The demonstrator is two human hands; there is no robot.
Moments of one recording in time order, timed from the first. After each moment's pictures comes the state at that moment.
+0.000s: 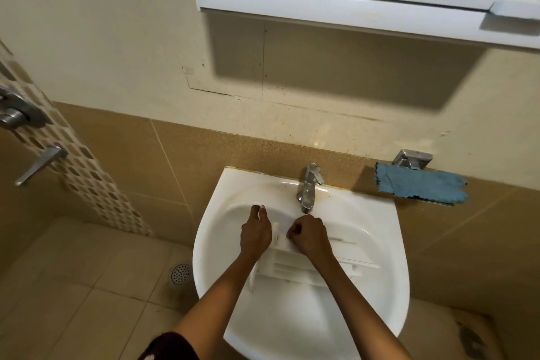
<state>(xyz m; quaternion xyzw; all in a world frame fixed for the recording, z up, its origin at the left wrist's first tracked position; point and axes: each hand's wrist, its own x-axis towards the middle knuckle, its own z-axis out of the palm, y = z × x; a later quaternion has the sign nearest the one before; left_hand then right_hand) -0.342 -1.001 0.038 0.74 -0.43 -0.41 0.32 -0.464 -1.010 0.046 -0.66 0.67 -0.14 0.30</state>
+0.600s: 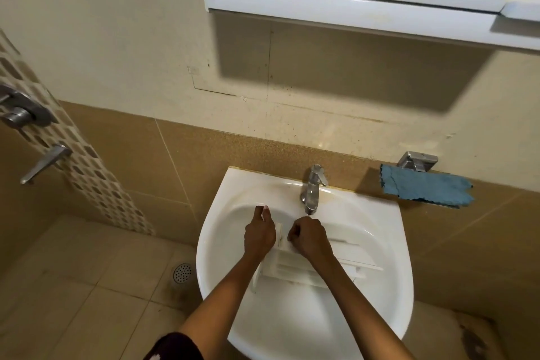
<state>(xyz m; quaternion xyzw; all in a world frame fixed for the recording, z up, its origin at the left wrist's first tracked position) -0.342 -0.999 0.042 0.74 -0.41 -0.42 0.32 -0.456 -1.010 0.042 -0.69 0.66 -0.11 0.28</state>
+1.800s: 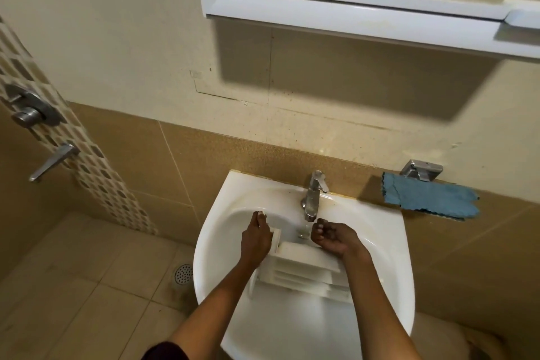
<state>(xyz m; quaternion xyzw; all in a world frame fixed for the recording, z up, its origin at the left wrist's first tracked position) -0.342 -0.995 0.055 0.73 -0.38 -0.43 0.36 -0.512 -1.054 0.031 0.00 0.48 -0.38 0.79</state>
